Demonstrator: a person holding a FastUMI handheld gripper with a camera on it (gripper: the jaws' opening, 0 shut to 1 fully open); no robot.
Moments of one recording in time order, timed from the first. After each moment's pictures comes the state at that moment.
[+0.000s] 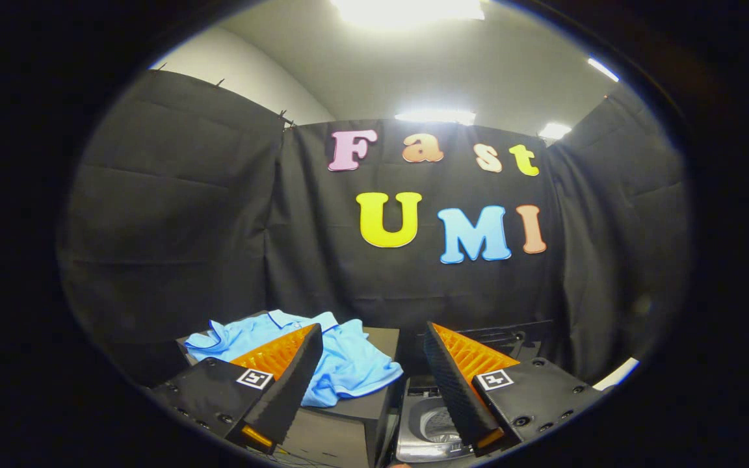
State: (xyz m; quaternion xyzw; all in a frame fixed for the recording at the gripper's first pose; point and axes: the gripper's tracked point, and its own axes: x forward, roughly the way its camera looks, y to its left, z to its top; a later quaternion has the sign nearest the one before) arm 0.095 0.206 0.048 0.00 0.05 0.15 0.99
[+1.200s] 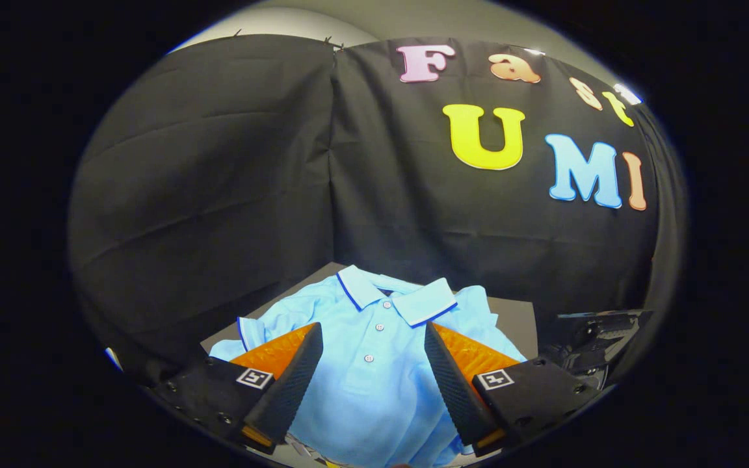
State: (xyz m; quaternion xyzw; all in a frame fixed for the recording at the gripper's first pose) arm 0.191 0.376 -0.040 -0.03 0.27 0.30 0.91
